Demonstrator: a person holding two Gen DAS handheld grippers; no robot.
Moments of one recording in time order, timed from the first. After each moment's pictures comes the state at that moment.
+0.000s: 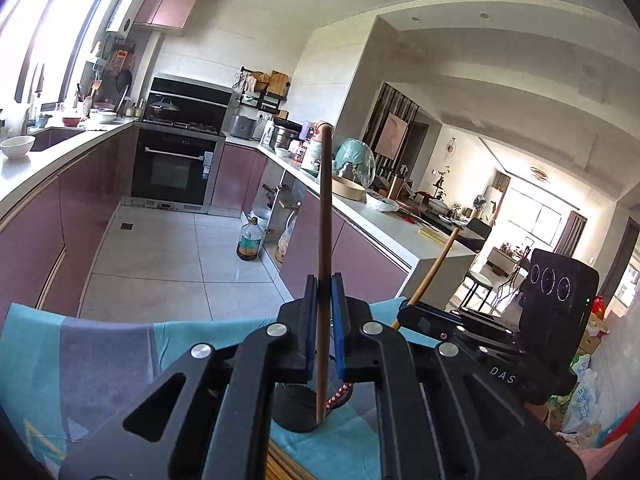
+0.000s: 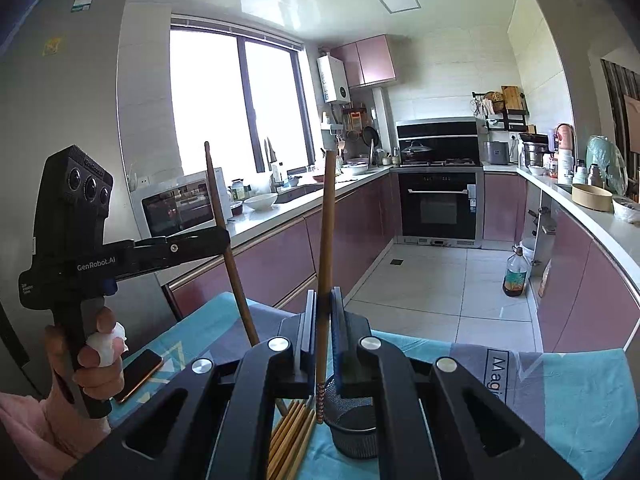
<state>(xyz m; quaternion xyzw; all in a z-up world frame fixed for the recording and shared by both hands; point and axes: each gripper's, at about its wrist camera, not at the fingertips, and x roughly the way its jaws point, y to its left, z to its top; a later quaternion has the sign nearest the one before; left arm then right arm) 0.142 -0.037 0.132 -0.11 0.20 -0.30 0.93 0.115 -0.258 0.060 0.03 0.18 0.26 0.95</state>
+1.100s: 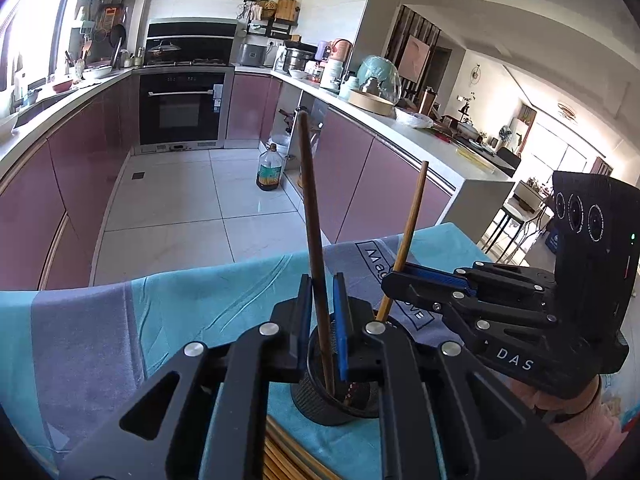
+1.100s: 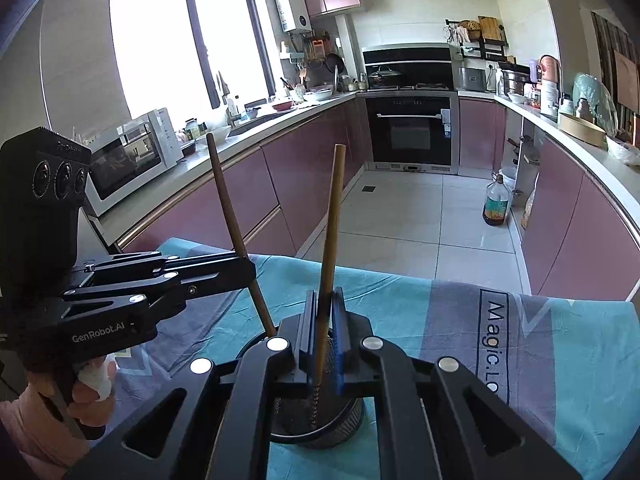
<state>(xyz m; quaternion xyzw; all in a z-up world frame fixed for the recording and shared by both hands) 0.263 -0.110 0.019 -0.04 0.33 -0.27 0.90 0.189 -0.249 -0.010 0.03 0.32 0.20 0.93</state>
